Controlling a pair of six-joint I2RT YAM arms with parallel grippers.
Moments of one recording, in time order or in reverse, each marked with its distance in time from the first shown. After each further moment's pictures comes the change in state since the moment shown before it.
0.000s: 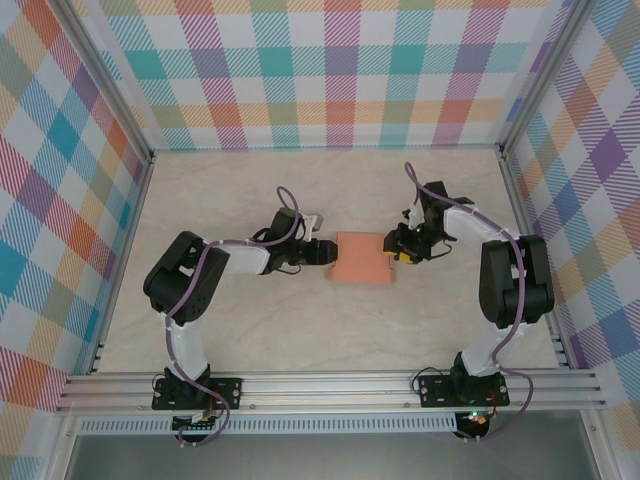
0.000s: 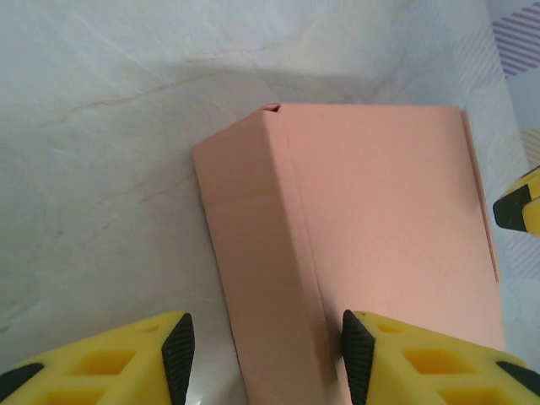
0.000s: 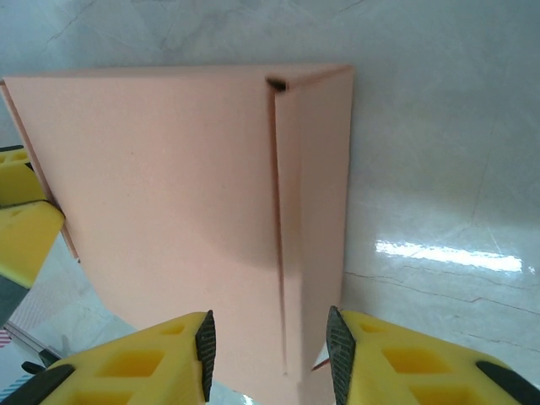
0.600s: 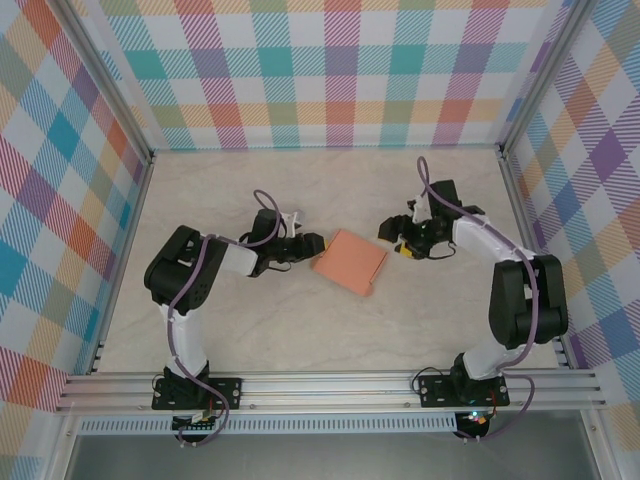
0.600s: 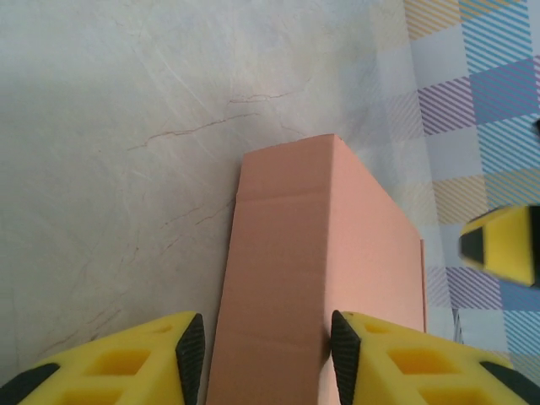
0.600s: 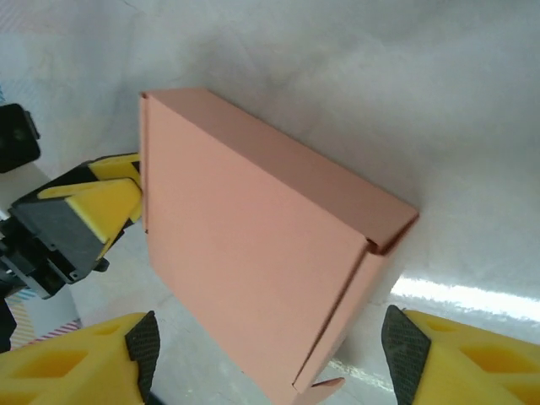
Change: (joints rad) left arm 0.108 0.074 -0.070 0.266 0.187 -0.195; right arm -0.012 -0.145 -0.170 0.238 -0.110 0.171
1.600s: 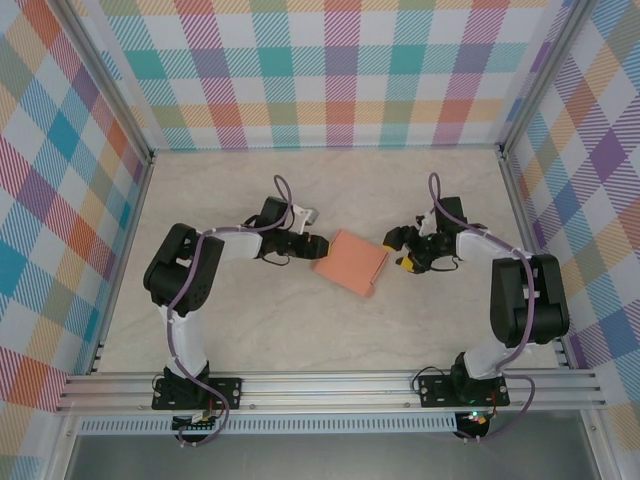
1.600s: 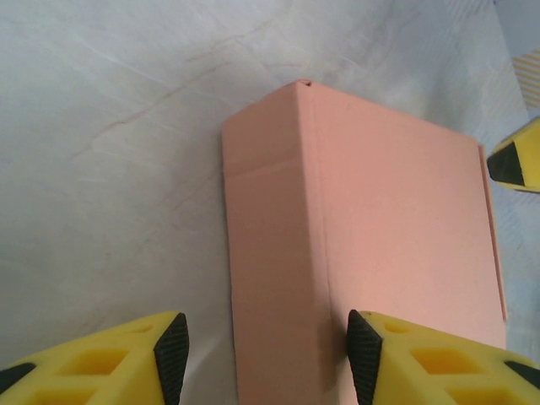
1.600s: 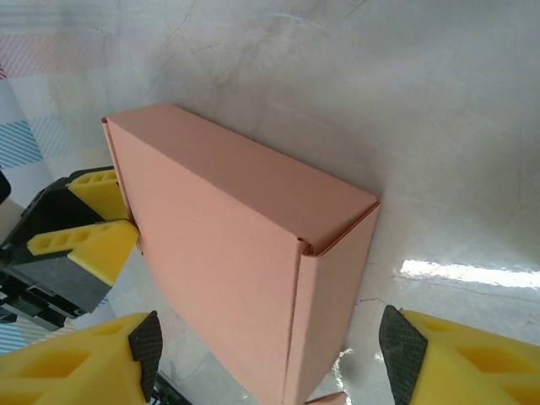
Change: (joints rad) left arm -0.035 -0.021 0.205 -0.503 -0.008 0.477; right arm -0.059 0.008 -0.103 0.129 -0.063 0.099
